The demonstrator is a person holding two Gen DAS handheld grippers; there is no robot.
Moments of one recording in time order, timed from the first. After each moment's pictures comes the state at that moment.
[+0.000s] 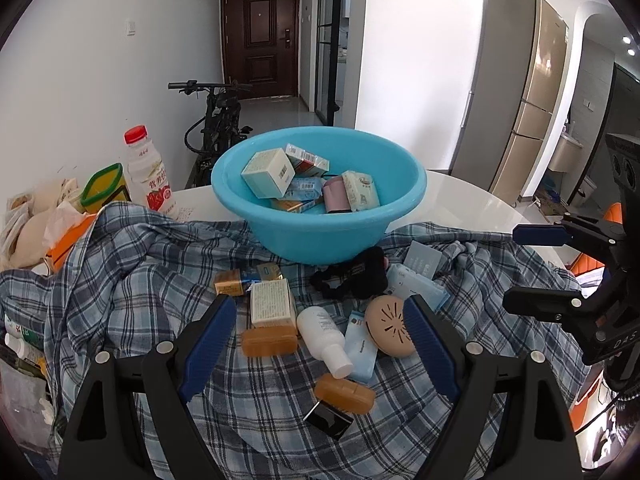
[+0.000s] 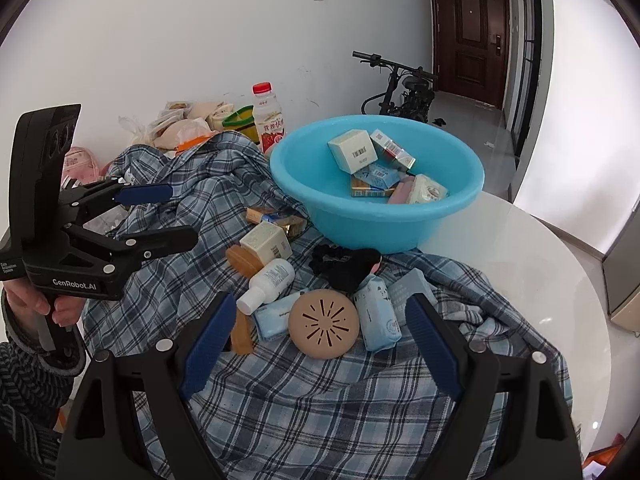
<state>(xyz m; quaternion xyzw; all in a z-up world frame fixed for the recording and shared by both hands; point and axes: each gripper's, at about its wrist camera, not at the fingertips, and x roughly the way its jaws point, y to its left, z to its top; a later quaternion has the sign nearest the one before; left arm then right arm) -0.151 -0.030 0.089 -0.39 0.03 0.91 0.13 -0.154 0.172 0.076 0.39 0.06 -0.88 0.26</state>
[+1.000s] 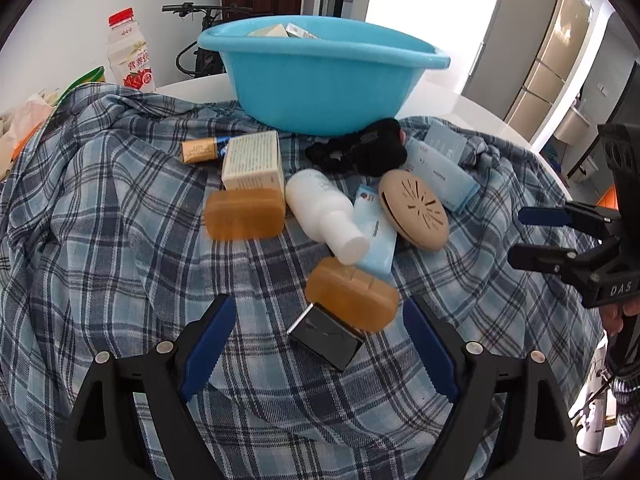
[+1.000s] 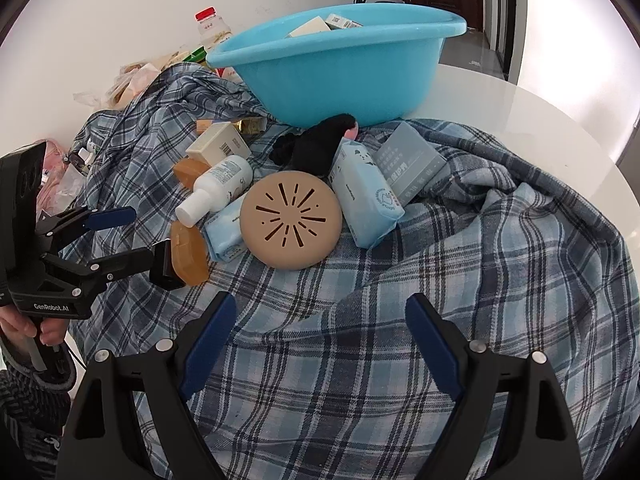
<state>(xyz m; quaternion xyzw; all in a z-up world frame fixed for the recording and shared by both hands) -0.136 -0.025 -0.013 -0.50 0.02 0.86 0.14 -0.160 0.192 -0.031 0.51 0.00 -0.83 0.22</state>
